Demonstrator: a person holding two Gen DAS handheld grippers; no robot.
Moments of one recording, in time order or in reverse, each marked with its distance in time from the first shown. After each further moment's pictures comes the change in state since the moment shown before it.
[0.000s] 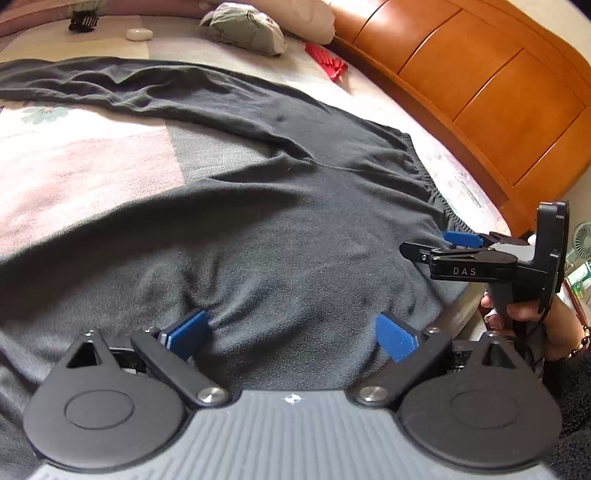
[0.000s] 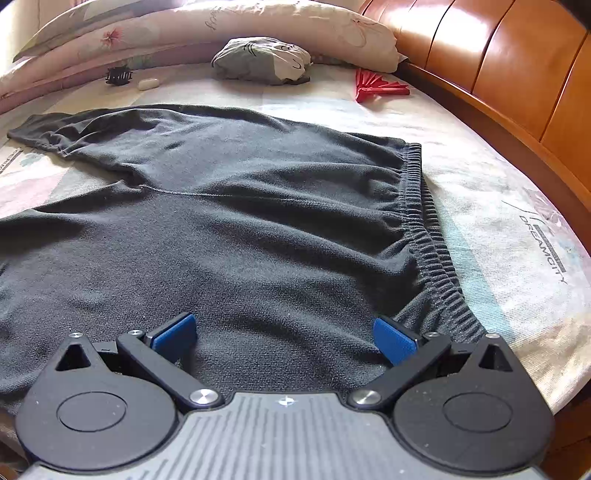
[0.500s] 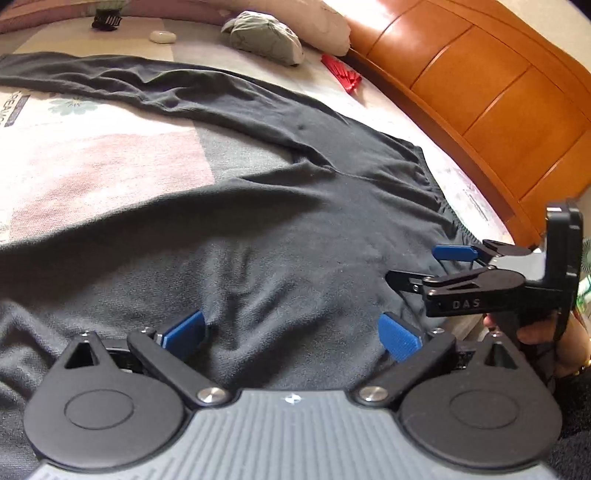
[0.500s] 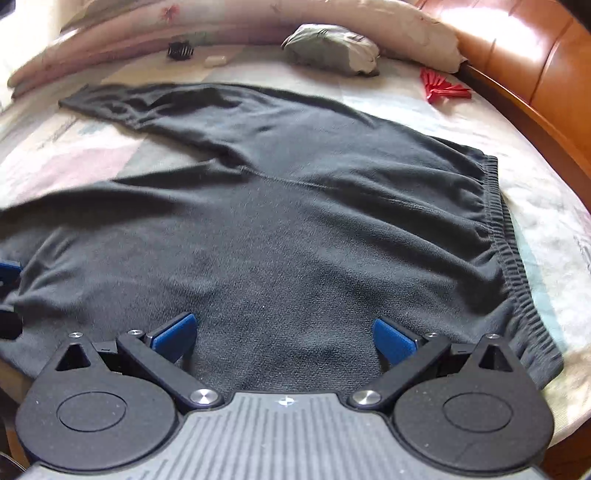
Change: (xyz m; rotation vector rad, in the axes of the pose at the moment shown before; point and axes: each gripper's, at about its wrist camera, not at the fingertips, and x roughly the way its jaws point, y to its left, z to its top) left arm -0.012 0.012 -0.005 -0.019 -0.022 0.036; right arm -0.007 0.047 0.000 -0.048 0.022 0.151
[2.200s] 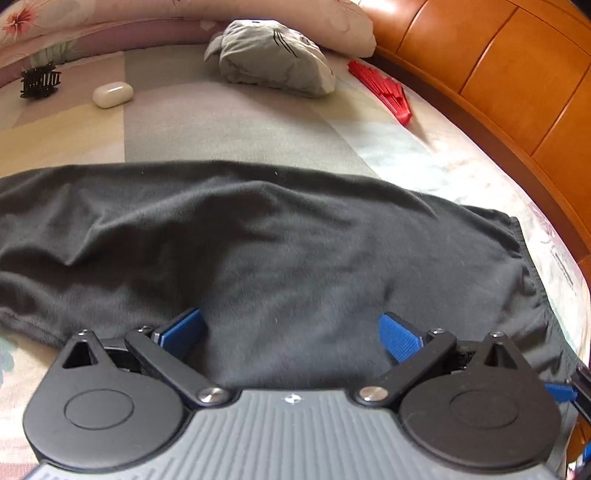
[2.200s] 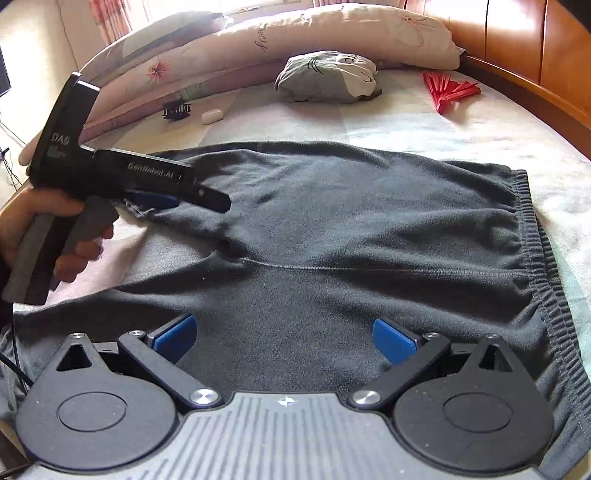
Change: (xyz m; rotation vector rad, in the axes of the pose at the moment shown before) left arm 0.141 0.029 0.193 0.105 0.030 0.097; right arm 0.021 -0.019 0.055 0.125 -0.080 0.155
